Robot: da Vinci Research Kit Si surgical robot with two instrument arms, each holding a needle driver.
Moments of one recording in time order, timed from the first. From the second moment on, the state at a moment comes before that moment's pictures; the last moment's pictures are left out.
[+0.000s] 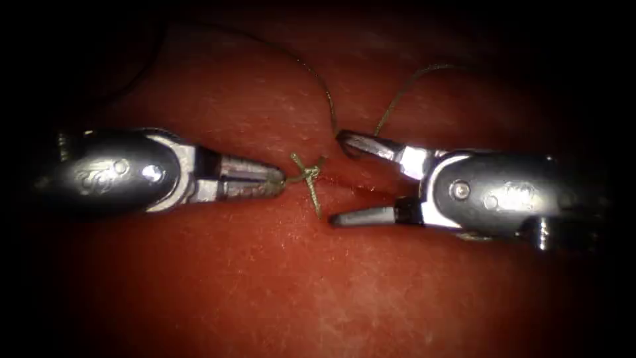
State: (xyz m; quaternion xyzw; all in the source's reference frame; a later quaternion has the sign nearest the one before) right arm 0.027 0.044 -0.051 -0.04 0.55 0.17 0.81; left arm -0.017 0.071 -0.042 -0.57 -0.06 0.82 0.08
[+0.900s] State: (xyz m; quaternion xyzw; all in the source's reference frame) right arm 0.037 0.042 -0.046 -0.07 0.54 0.13 0.83; left arm -0.018 0.071 -0.042 -0.57 -0.06 0.82 0.08
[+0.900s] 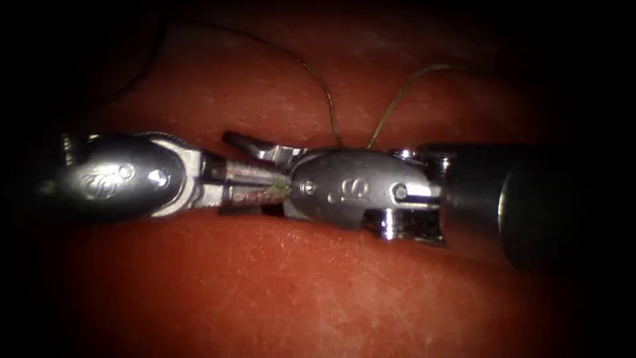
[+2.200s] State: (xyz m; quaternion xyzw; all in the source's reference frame) right arm 0.025 0.045 -0.053 -0.06 0.52 0.17 0.84; left arm 0.001 0.062 -0.036 -0.45 -0.17 0.86 0.18
